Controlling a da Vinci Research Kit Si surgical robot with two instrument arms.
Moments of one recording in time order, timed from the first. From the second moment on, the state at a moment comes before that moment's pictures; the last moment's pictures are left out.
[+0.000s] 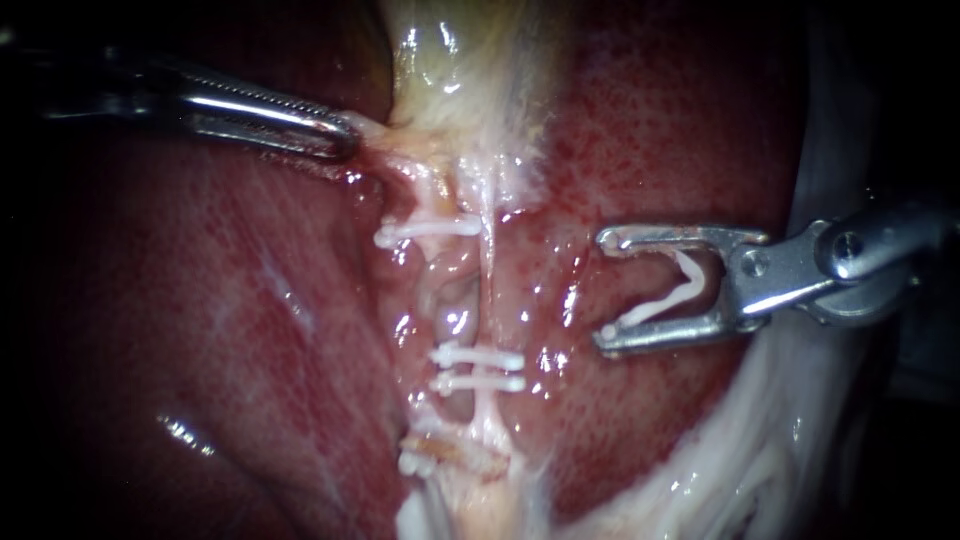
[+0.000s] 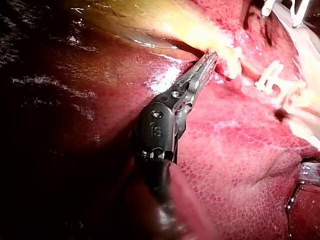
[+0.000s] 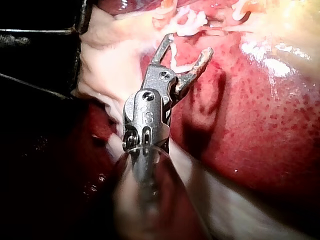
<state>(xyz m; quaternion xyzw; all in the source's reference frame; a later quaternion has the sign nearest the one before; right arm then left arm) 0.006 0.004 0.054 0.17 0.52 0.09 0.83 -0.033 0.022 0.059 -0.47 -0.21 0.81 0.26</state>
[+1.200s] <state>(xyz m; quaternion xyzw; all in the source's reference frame) 0.019 0.004 0.065 0.34 0.56 0.22 0.72 -0.030 0.024 0.053 -0.48 -0.20 0.81 0.27</state>
